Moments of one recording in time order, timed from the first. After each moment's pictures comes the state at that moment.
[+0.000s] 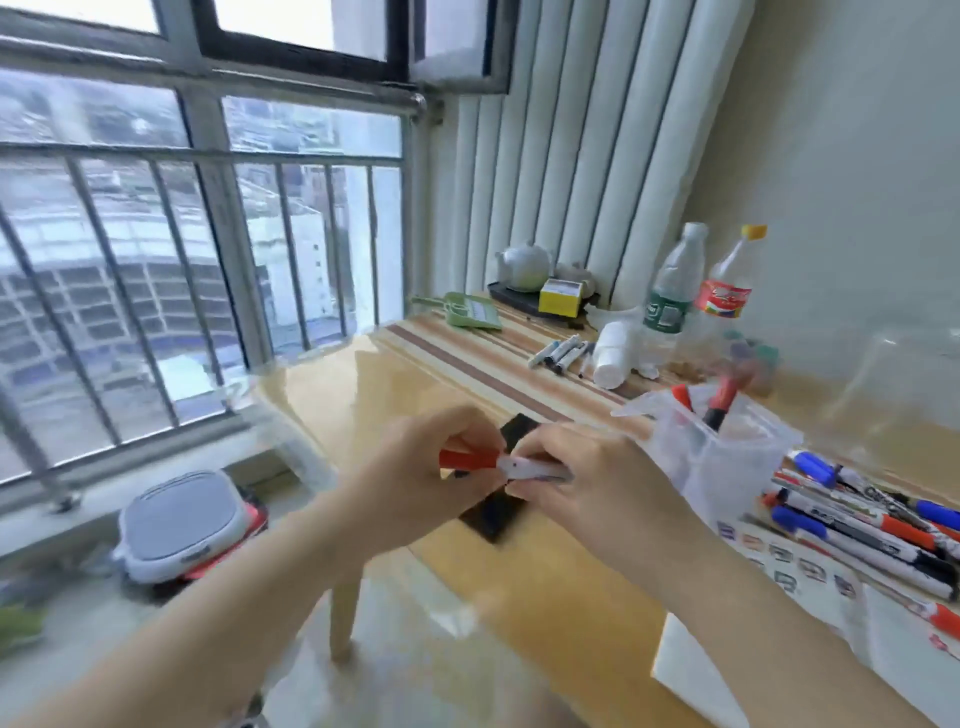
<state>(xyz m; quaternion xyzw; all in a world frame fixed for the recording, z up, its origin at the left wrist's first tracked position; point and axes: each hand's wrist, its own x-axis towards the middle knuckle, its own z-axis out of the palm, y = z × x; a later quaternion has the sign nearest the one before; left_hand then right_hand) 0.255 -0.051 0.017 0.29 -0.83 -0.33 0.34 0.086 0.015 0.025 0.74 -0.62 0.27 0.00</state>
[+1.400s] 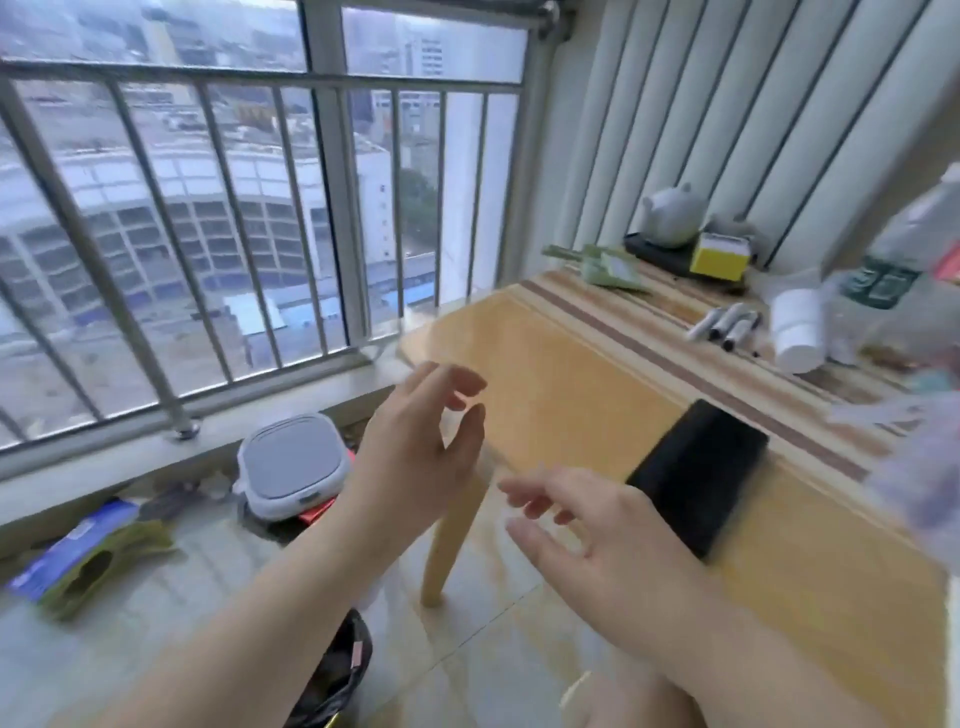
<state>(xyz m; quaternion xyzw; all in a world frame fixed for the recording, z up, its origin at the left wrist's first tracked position) 0.387 -0.124 -0.042 0.44 -0.76 -0.15 0.46 0.233 -0.039 -0.029 0.74 -0.58 0.28 -0.20</state>
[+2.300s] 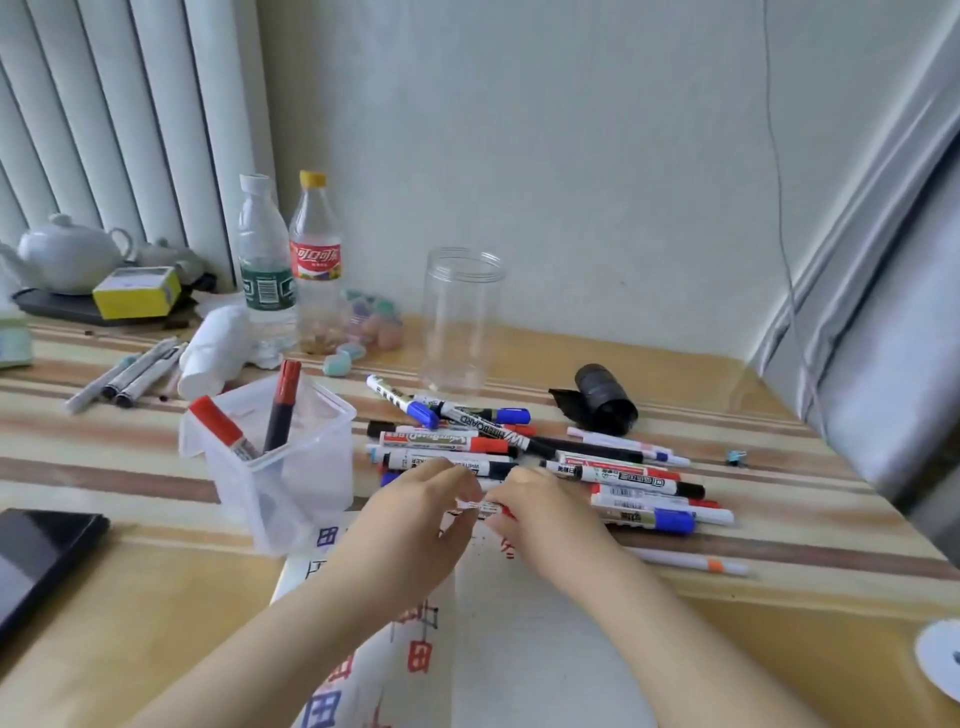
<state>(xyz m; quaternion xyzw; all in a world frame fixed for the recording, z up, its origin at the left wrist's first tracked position) -0.041 0.035 -0.030 0.05 -0.93 -0.26 0.25 -0.158 0.150 -0.041 0.47 -0.88 0.09 0.00</state>
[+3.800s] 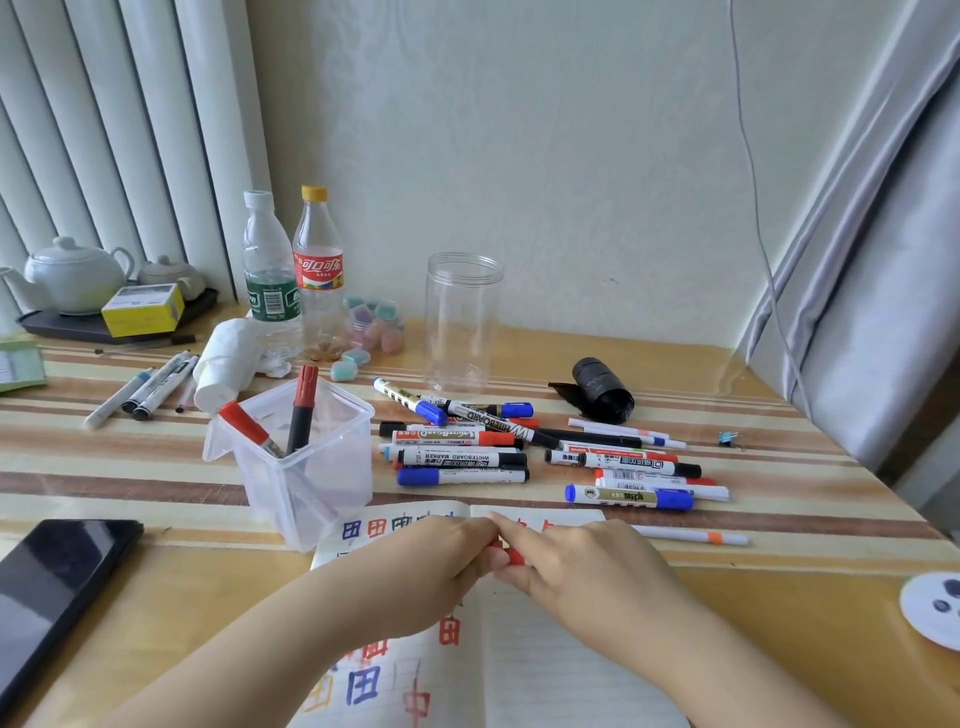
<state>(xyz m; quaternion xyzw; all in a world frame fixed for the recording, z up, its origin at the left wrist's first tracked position) -0.017 0.036 -0.018 -0.04 -0.98 -0.20 -0.02 -0.101 0.194 -0.028 0.53 -0.82 0.00 0.21</state>
